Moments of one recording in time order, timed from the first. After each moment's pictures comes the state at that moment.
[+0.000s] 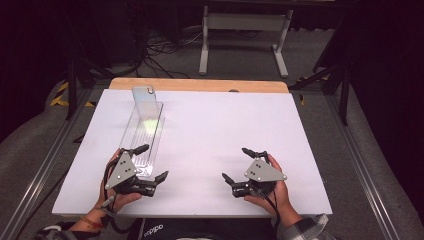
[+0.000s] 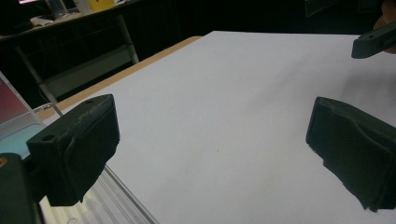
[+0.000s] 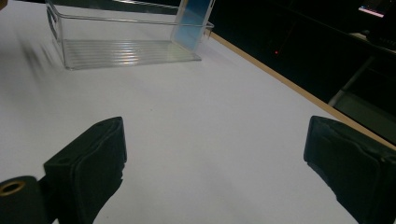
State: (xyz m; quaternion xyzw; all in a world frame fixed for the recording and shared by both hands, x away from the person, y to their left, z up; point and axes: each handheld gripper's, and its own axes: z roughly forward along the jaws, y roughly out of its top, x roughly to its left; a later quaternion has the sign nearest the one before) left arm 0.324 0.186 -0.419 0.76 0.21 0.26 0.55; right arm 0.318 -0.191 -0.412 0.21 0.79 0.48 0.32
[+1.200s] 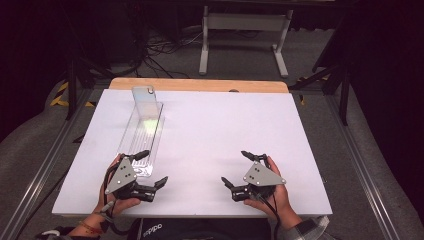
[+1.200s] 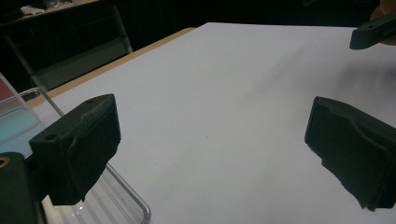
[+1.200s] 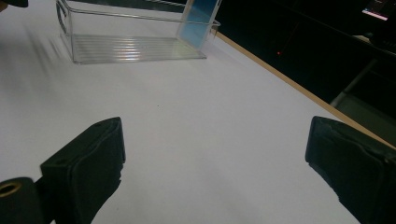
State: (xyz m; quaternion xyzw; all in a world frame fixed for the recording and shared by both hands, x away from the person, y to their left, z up) left arm 0.317 0.188 -0.428 0.77 0.22 0.25 0.54; right arm 0.311 -0.189 -0.415 0.20 0.79 0.47 0.33
